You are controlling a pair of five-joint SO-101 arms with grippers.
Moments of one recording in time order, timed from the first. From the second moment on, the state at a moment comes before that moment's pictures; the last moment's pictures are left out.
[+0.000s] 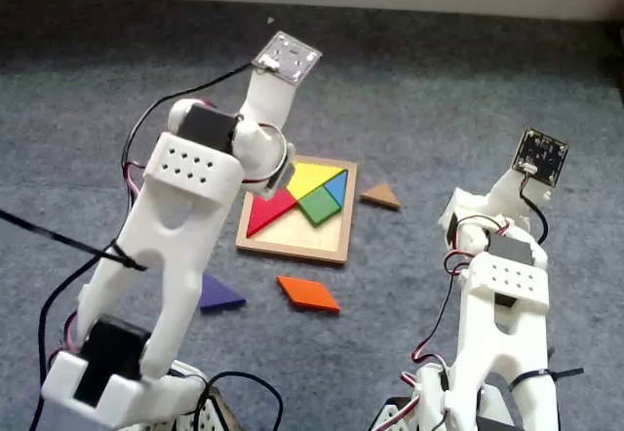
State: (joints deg) left arm 14.1 -6.1 2.3 81.7 -3.0; right arm 8.5 -33.8 56.8 33.5 -8.1
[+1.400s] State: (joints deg) left arm 36.1 2.9 35.7 58.2 -18.8; right arm 8.5 -33.8 56.8 33.4 -8.1
